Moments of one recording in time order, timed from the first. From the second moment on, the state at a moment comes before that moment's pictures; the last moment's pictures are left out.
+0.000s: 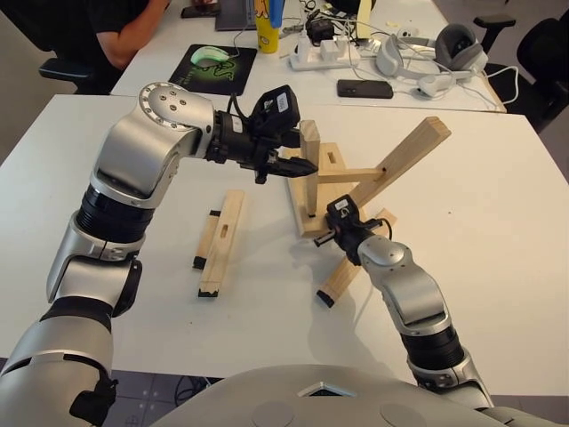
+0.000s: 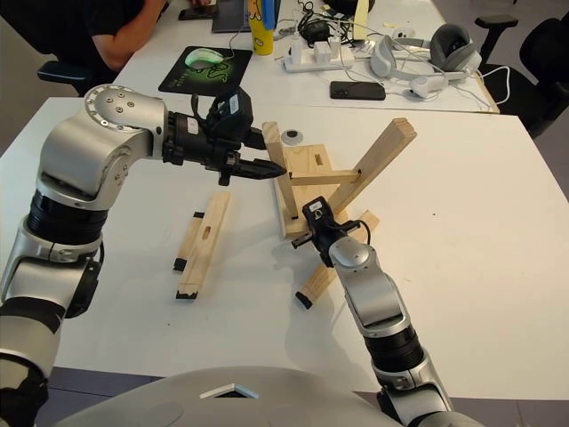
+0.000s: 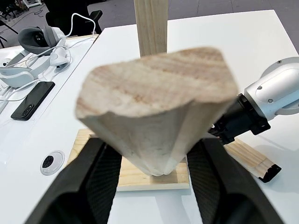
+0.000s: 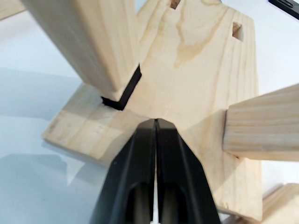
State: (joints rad) left arm -0.87 0.51 -0.35 -0.10 -0.29 0.79 -1.09; right arm -0.09 -0.21 0.32 -0.42 -0.07 1.03 0.22
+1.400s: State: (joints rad) left arm -0.80 0.55 0.23 0.04 -0.62 0.73 -0.83; right arm -0.18 -0.16 0.32 -0.26 0.09 0.98 0.29
